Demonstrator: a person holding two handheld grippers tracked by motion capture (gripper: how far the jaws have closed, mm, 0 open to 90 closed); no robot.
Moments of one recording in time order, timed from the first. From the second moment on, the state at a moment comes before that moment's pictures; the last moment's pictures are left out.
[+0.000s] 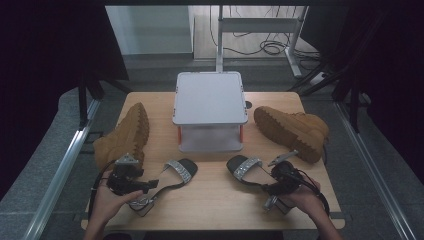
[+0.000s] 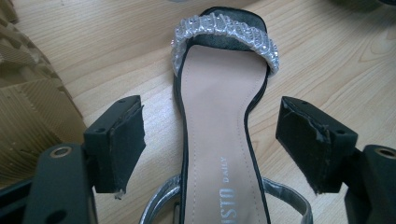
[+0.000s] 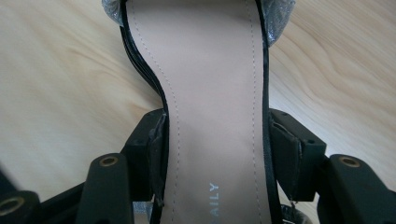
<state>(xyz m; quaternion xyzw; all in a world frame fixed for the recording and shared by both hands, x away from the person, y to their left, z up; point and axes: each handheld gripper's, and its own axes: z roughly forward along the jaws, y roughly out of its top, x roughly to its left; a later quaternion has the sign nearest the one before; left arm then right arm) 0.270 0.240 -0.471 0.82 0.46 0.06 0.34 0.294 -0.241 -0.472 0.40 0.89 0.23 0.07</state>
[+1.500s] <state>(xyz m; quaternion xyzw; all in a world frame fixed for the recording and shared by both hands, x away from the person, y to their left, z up) 0.261 0.231 -0.476 0.86 0.44 0.04 0.26 0.263 -0.298 -0.476 0.45 0.83 0.31 0.10</state>
